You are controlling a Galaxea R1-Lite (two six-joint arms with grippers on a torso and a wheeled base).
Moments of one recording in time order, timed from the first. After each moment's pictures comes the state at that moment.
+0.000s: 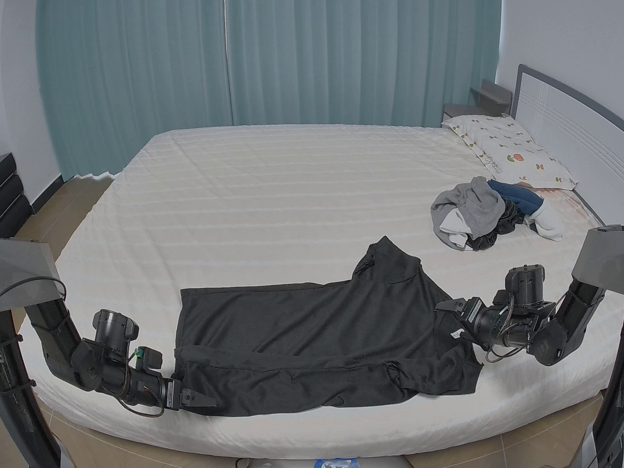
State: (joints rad) left arm -0.02 2.09 -0.38 -0.57 -0.54 -0.03; right arm 0.17 2.14 -0.54 -1.00 0.22 0.85
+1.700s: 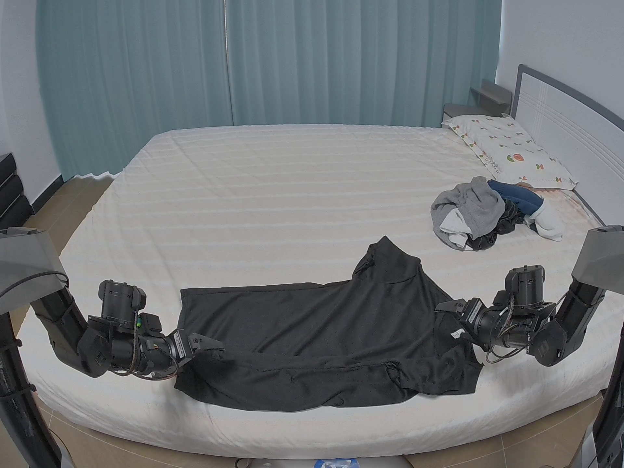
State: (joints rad) left arm -0.08 2.06 -0.50 -0.69 -0.47 -0.59; right arm 0.17 2.14 -0.54 -1.00 0.22 0.85
